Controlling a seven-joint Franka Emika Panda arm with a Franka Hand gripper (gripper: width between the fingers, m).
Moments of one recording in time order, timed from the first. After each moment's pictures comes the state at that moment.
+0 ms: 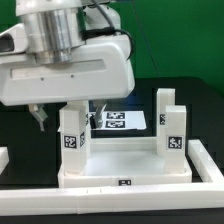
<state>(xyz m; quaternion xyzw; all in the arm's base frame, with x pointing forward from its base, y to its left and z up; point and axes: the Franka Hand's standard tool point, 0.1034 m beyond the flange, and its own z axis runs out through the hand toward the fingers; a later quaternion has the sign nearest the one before) 0.614 -0.076 0.101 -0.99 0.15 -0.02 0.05</state>
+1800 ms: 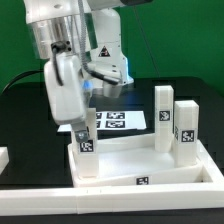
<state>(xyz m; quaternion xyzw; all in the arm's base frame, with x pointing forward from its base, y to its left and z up) 0.621 -0.047 0.097 -0.77 0.64 0.00 0.07</state>
